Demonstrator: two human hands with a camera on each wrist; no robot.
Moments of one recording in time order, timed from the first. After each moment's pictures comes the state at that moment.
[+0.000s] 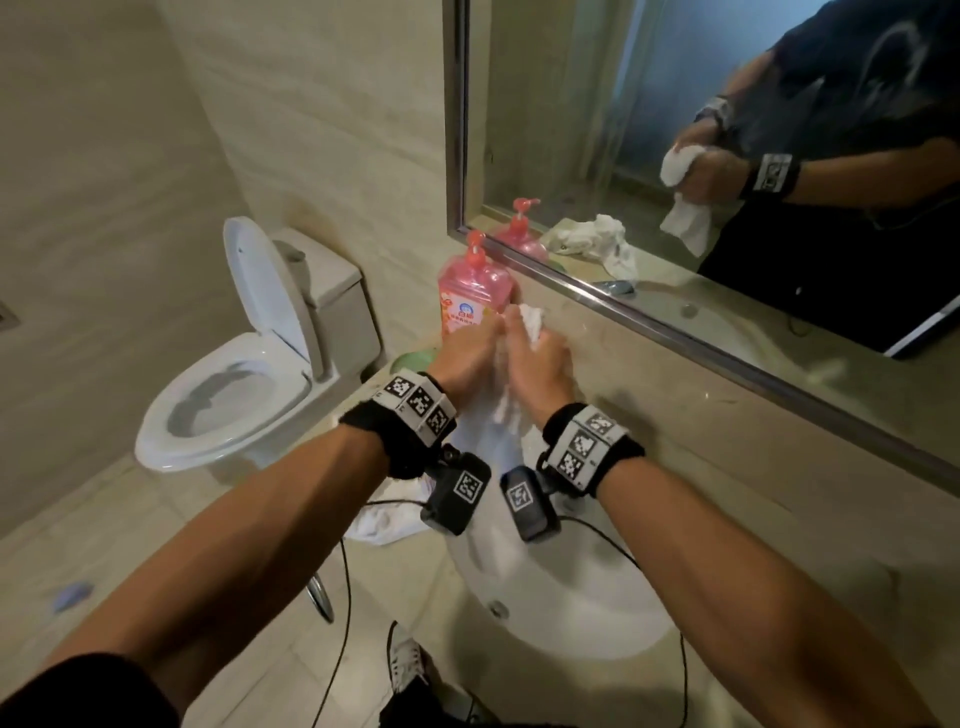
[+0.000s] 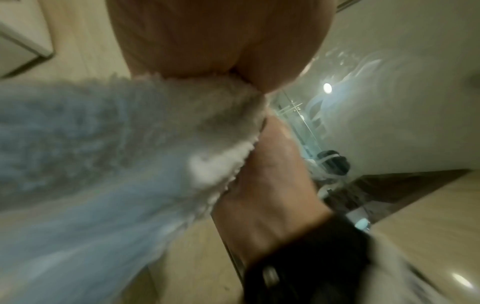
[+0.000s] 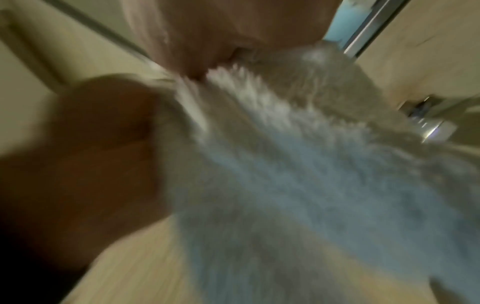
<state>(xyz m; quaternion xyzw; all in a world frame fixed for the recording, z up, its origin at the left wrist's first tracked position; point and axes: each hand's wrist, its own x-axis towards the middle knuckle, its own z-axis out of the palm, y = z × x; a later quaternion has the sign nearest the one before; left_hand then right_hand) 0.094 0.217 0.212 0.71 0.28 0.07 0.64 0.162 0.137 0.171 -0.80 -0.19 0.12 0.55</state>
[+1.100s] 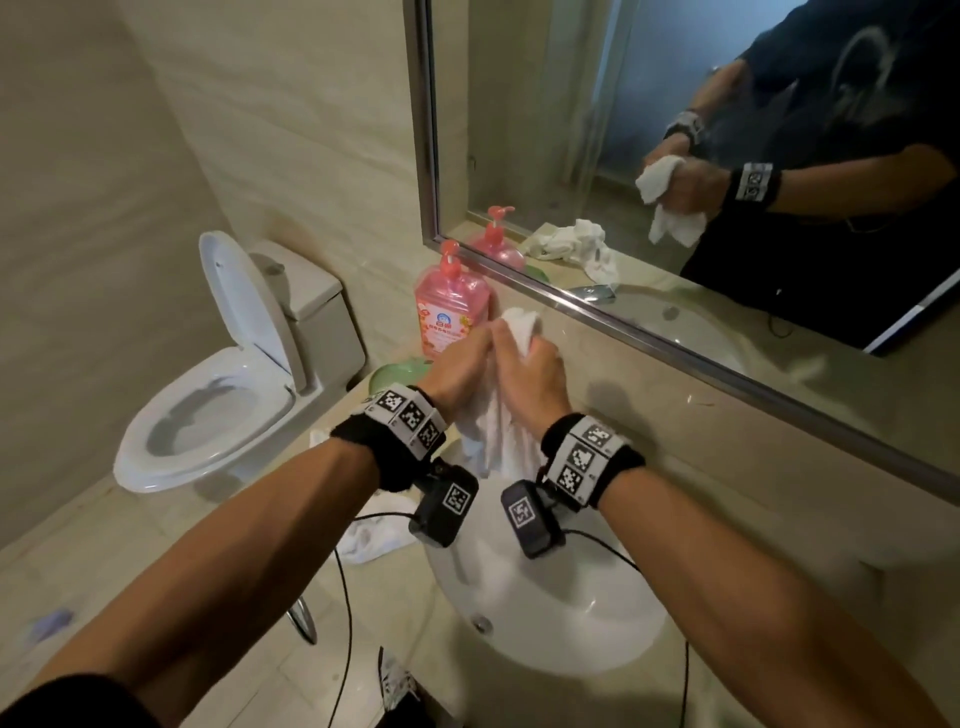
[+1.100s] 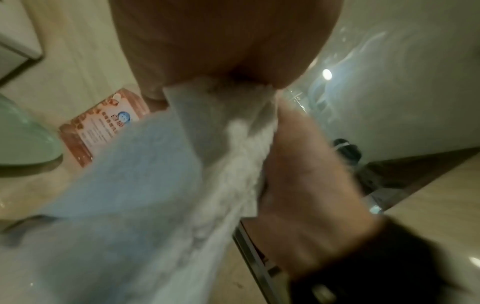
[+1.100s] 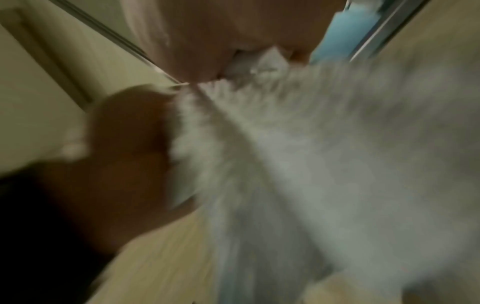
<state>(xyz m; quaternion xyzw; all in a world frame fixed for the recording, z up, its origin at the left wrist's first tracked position) 0.116 0.203 0.206 0.65 0.28 0.04 0.71 0.181 0.116 0.173 -0.79 -0.21 0.13 0.57</state>
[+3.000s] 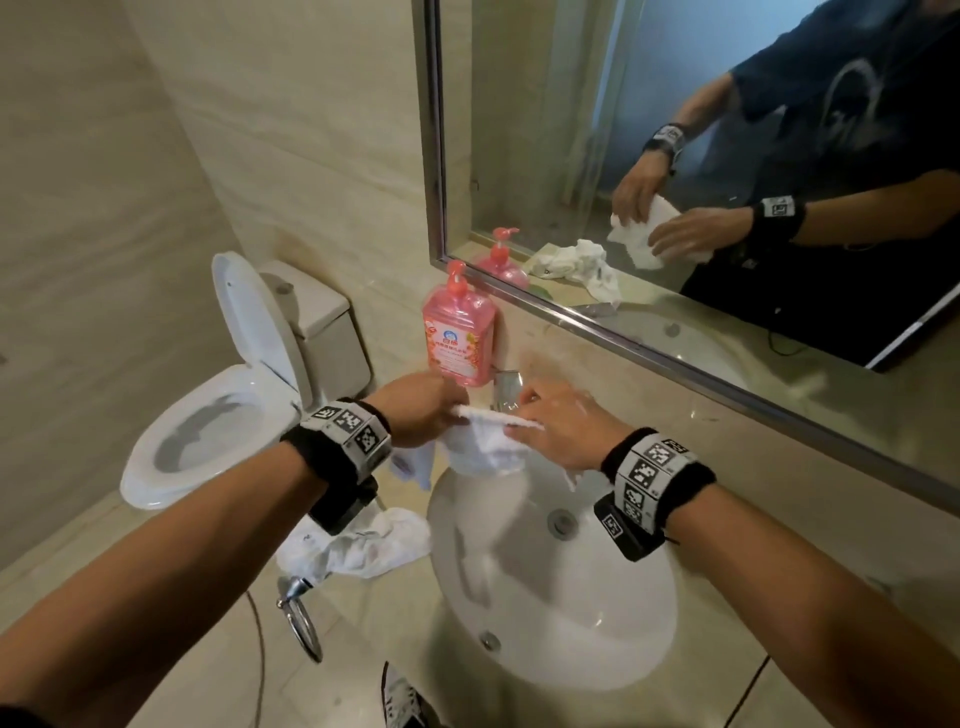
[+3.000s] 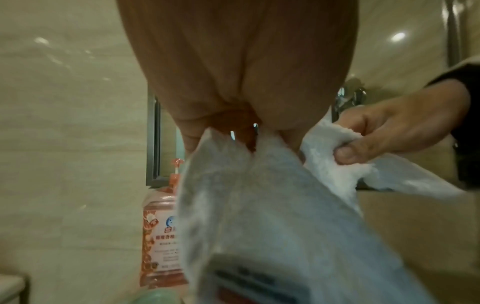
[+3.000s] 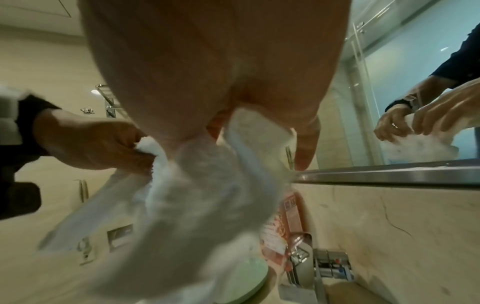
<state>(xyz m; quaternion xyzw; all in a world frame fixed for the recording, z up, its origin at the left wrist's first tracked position) 0.078 0.264 0.191 0.99 0.02 -0.05 0.13 0.207 0.064 0.173 -0.83 -0.53 0.12 0.08</state>
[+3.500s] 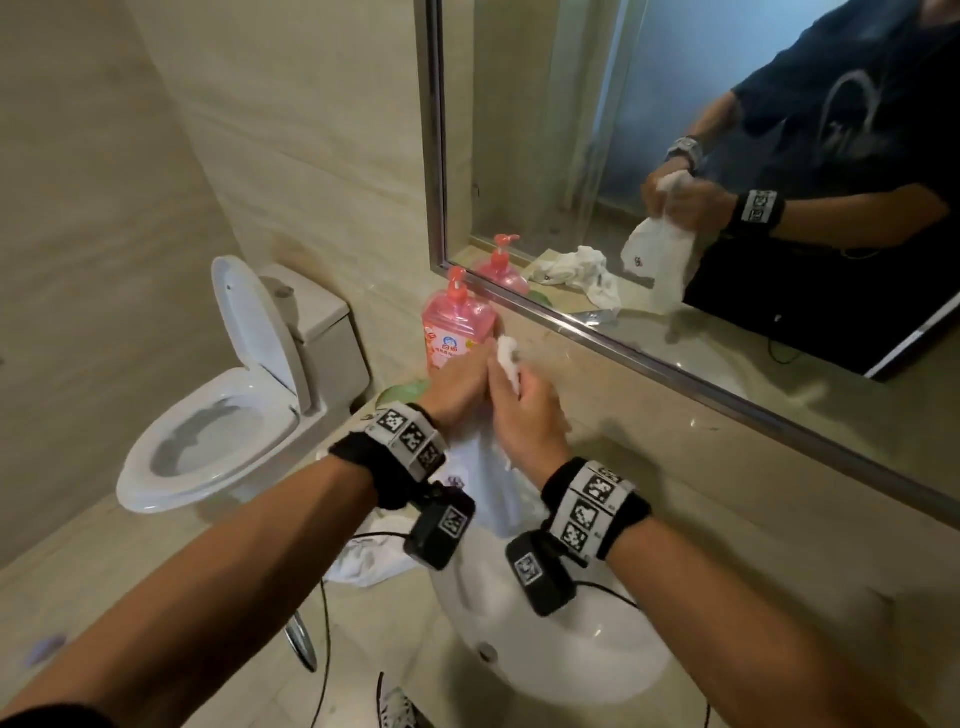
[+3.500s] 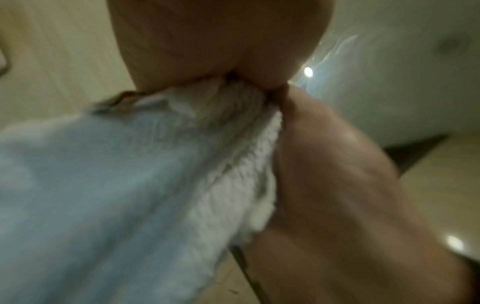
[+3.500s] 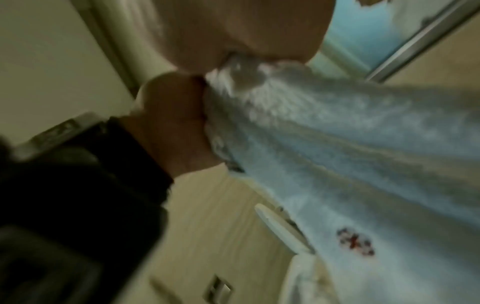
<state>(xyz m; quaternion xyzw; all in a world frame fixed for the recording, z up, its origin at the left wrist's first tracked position) 0.107 0.208 0.223 0.64 0.24 0.06 0.72 0.158 0.110 0.178 -0.77 -0.24 0.12 0.58</state>
